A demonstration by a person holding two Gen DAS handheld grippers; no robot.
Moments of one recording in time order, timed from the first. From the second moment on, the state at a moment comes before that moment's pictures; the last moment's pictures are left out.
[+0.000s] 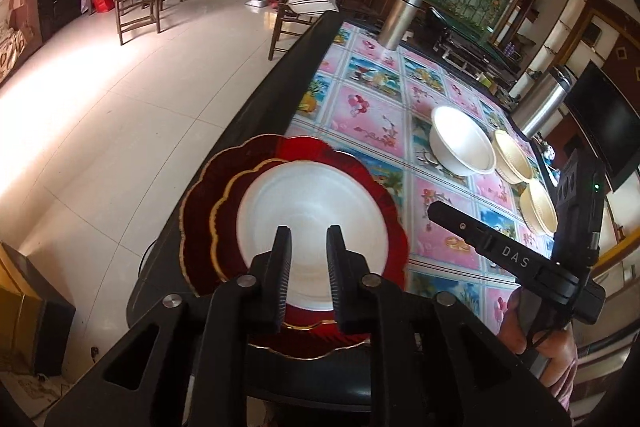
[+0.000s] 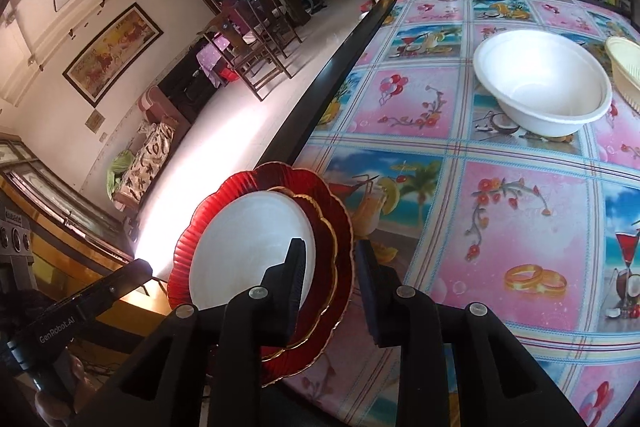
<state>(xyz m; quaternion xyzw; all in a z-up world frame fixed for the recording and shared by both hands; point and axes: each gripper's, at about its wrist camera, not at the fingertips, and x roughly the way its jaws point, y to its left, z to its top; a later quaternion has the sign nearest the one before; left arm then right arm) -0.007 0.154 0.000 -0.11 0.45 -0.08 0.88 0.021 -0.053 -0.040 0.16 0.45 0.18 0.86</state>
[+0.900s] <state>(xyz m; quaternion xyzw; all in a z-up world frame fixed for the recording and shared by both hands) 0.073 -0.183 0.002 -0.04 0.56 -0.33 0.76 -0.027 -0.420 0.011 0.28 0.34 -0.08 0.89</state>
